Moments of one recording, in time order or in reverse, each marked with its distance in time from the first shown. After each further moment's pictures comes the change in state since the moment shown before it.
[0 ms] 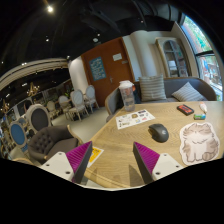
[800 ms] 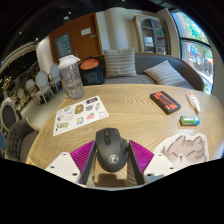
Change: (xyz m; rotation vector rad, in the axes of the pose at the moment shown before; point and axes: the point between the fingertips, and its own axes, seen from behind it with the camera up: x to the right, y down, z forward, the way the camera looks) arm 0.226 -0.003 0.144 -0.303 0.328 0.063
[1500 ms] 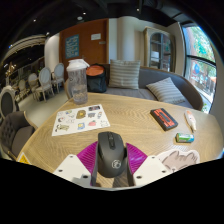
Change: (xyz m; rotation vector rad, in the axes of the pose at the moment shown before) arm 0.000 -0.027 -0.005 0.112 0.043 -0.145
